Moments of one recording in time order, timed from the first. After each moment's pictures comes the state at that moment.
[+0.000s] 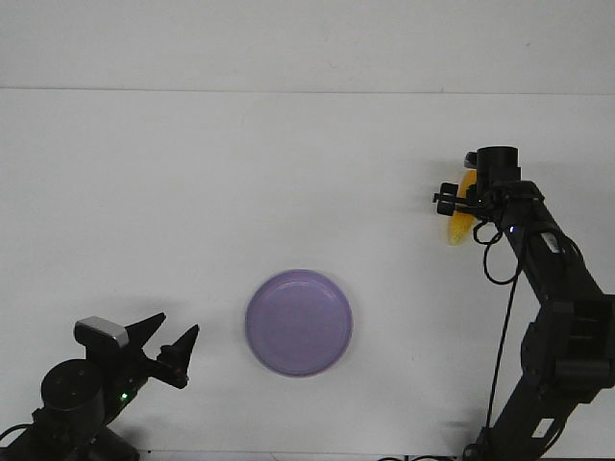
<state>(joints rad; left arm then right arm) -0.52 0.33 0.60 -0.50 -0.02 -0.33 -0.05 1.89 1.50 -0.63 0.09 0.21</state>
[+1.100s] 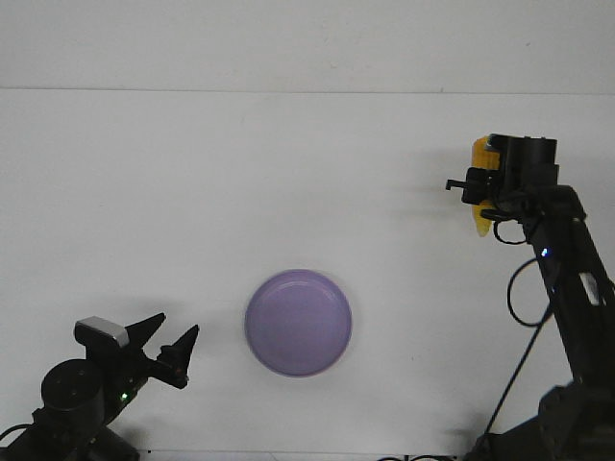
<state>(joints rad) -0.52 0.33 0.60 -0.51 -0.02 -0.33 -0.04 1.59 1.51 -0.71 -0.05 0.16</state>
